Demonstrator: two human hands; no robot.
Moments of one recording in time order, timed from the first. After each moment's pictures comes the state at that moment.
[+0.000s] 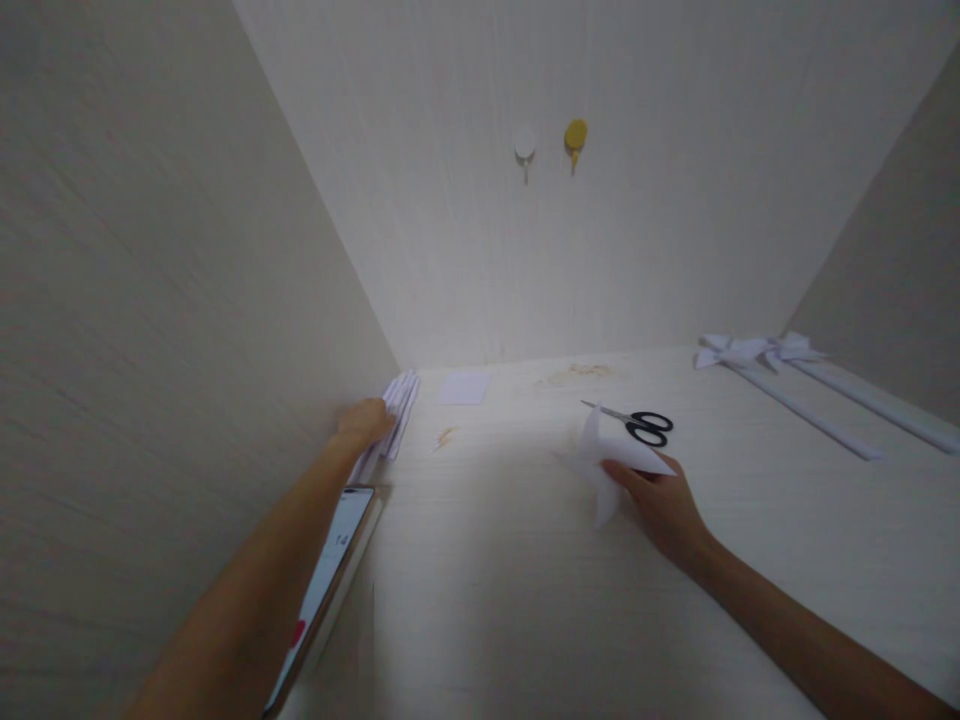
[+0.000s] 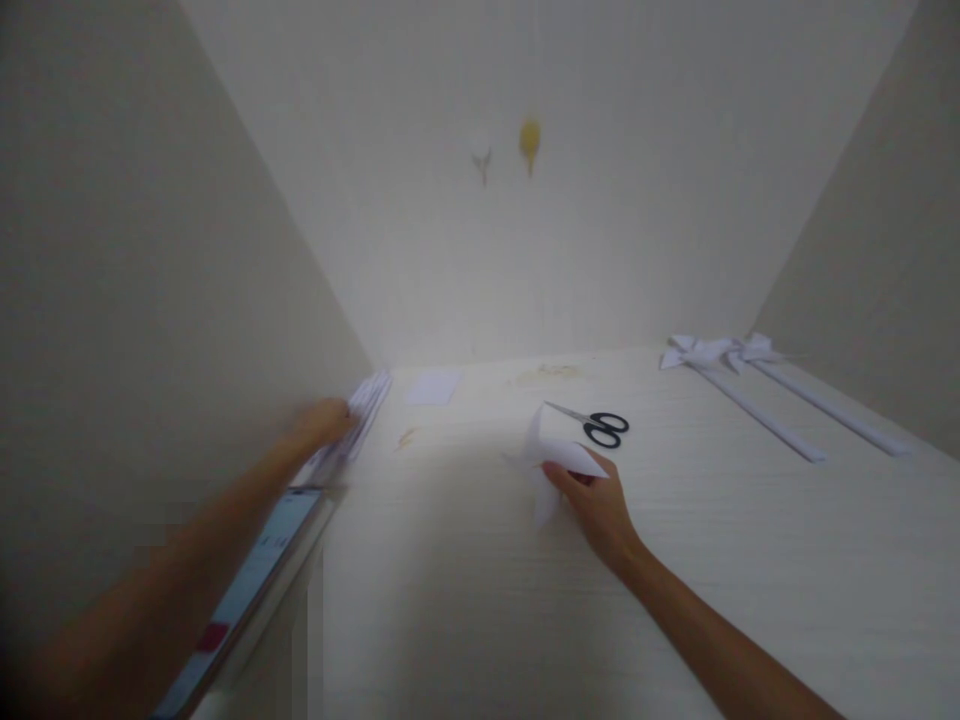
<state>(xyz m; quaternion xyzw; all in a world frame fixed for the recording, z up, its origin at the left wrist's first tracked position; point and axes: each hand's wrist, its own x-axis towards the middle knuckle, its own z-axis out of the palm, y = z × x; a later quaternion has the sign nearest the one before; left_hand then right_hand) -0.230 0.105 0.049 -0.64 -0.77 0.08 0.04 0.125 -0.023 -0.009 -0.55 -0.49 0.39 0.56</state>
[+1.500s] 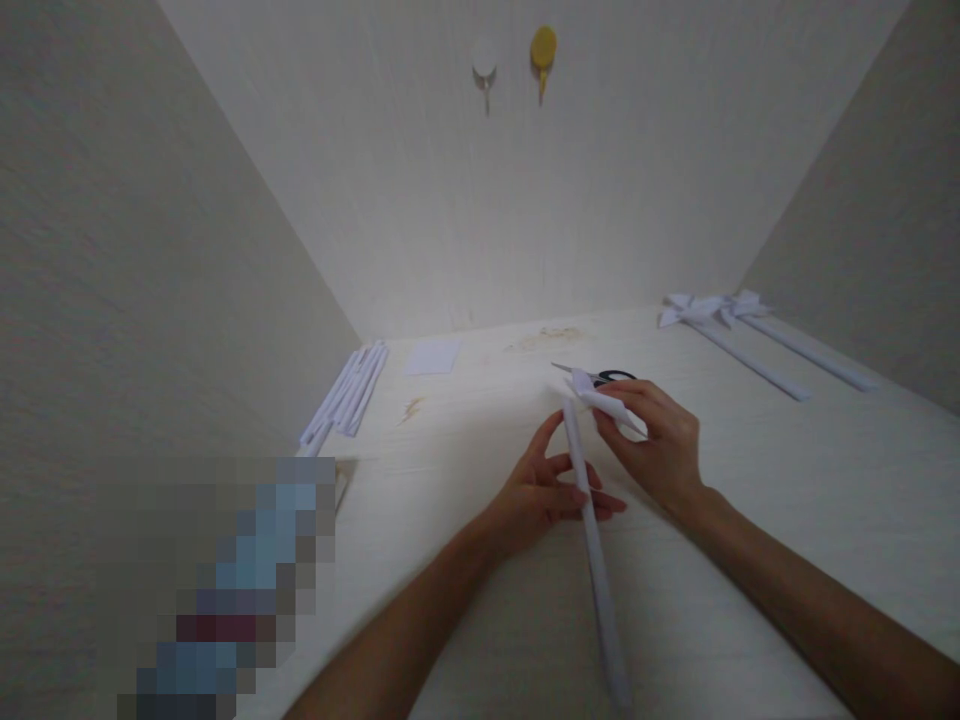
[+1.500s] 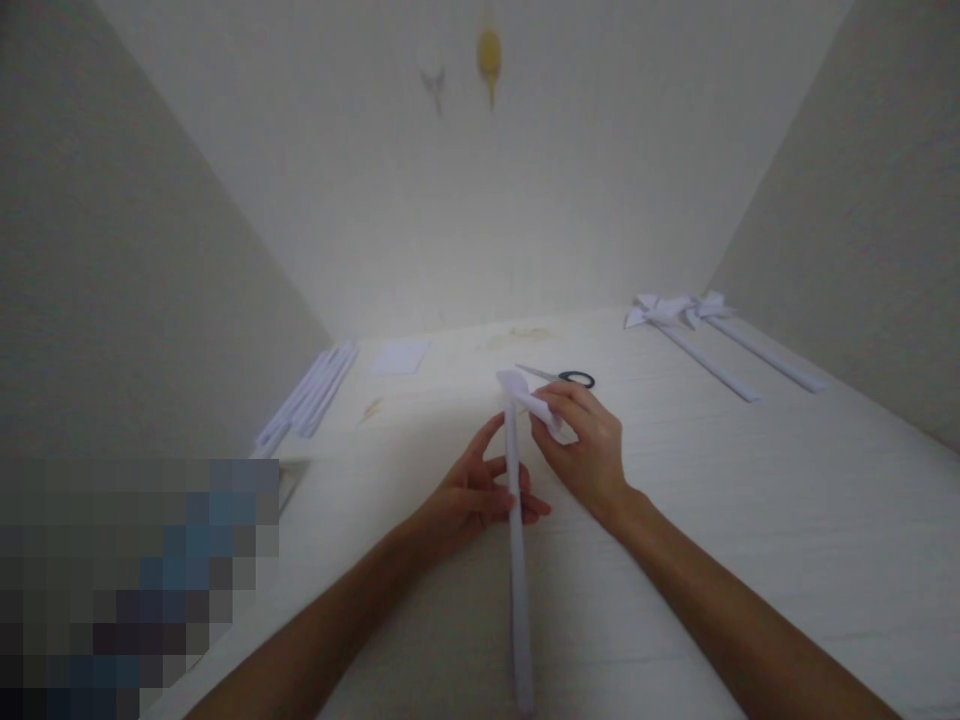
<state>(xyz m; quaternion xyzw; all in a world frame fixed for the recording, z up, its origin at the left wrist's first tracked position) -0.014 -0.037 -0.009 -0.40 -0.15 -0.32 -0.84 0.142 -0.029 0.005 -0.47 -0.69 -0.08 0.55</state>
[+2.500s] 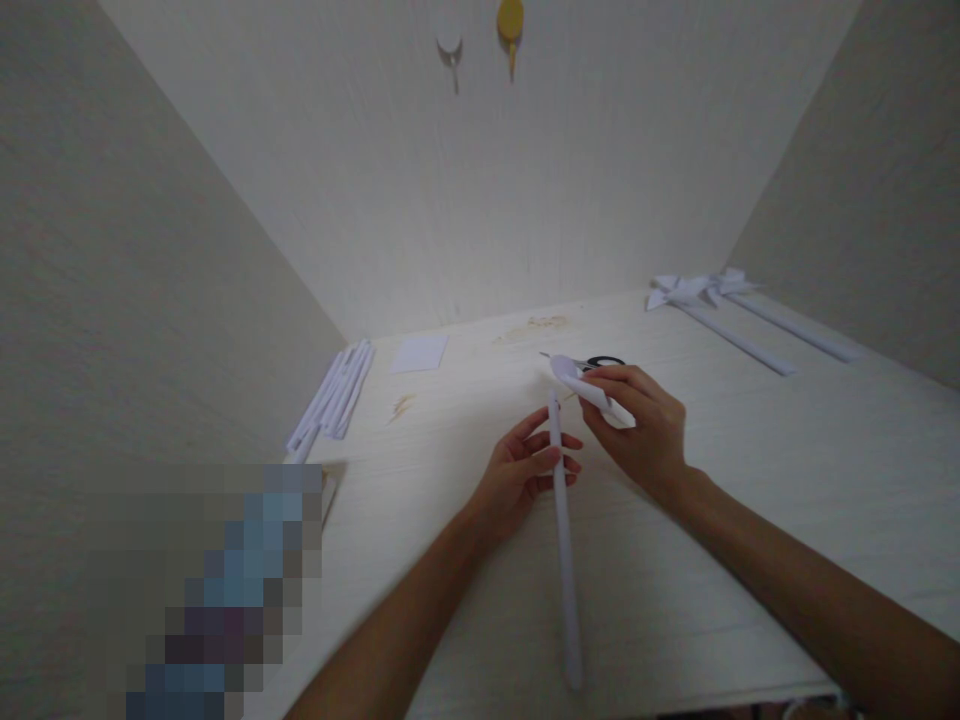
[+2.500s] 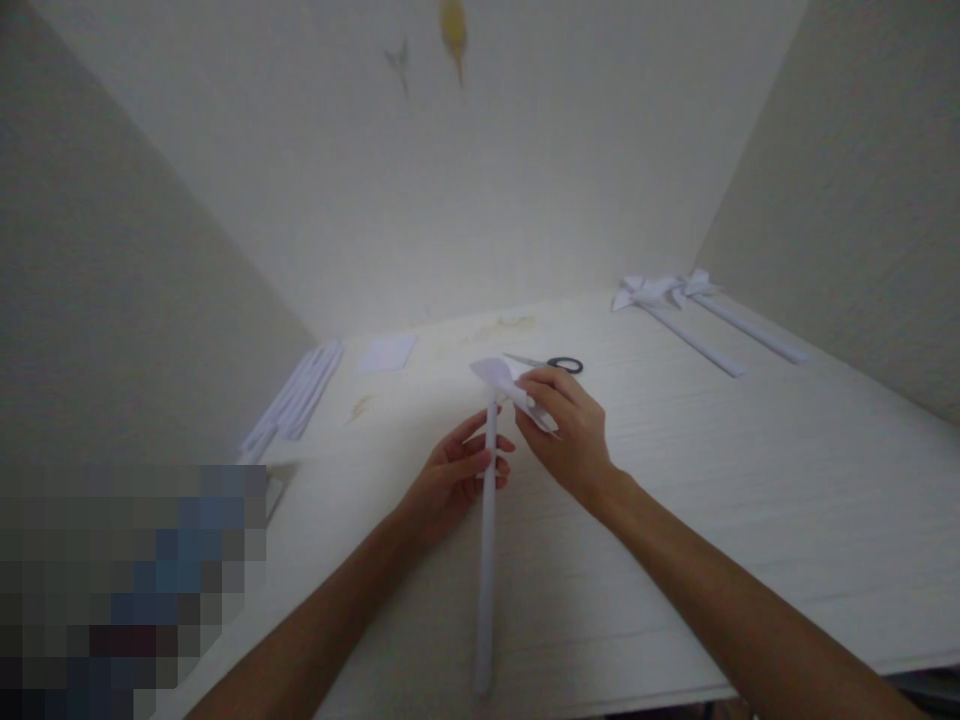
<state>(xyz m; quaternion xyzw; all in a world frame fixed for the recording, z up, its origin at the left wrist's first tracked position) -0.012 -0.031 -0.003 -0.39 -0.25 -0.38 -0.80 0.142 -0.027 0.001 -0.44 -0.69 -0.13 0.57</state>
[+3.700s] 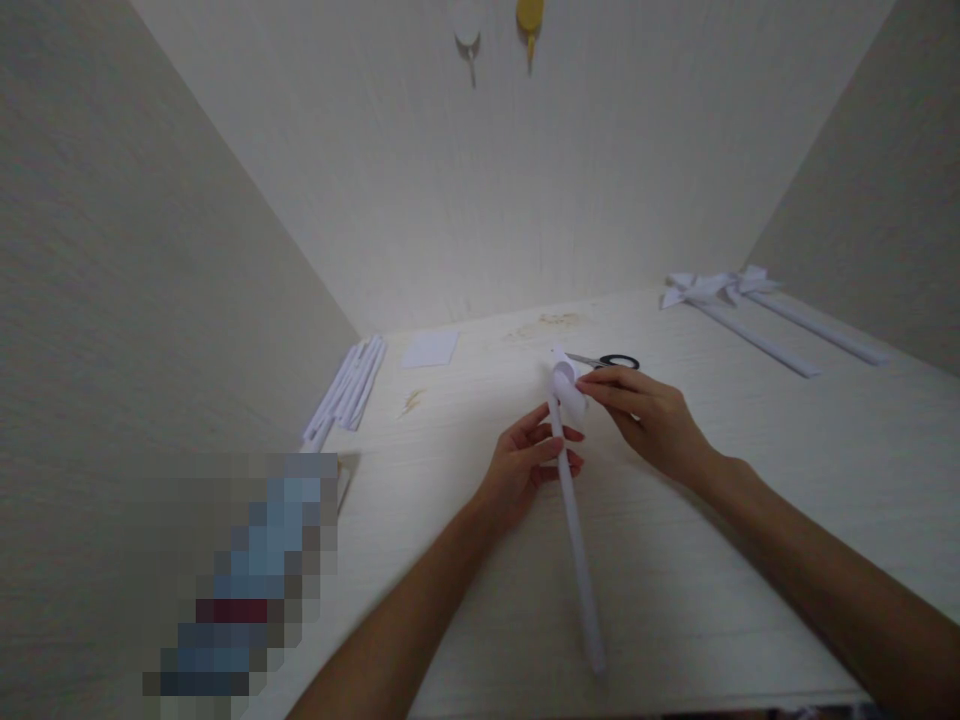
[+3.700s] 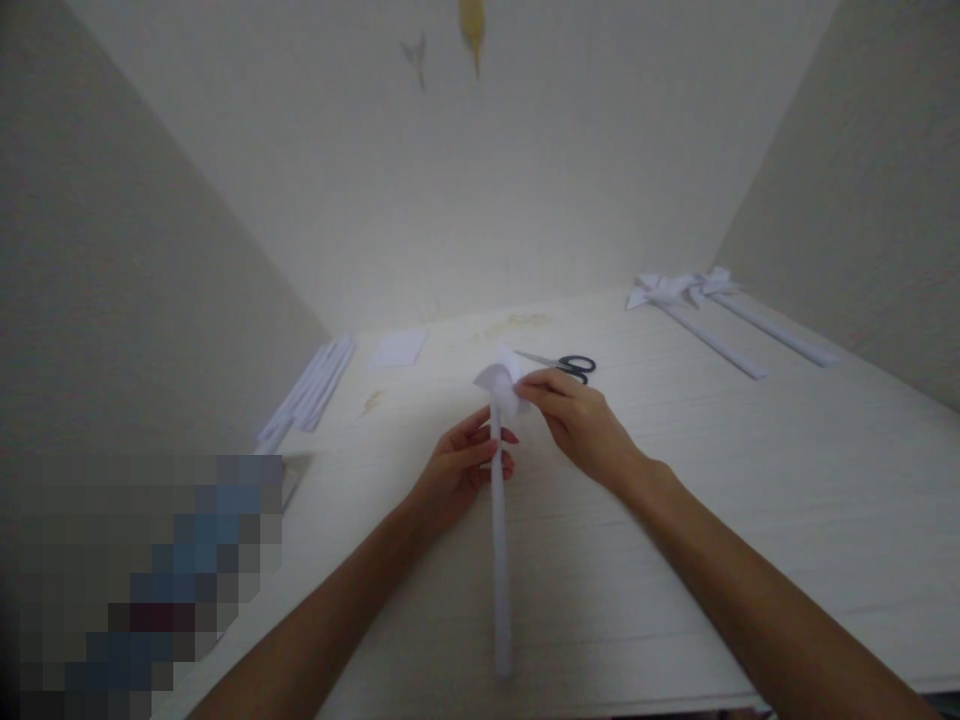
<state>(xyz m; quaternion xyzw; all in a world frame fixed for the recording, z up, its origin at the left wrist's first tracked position) -0.014 -0.026 -0.005 -0.40 -0.28 -0.40 -0.77 0.159 -0.021 0.003 -0.39 -0.81 -0.08 0.43</state>
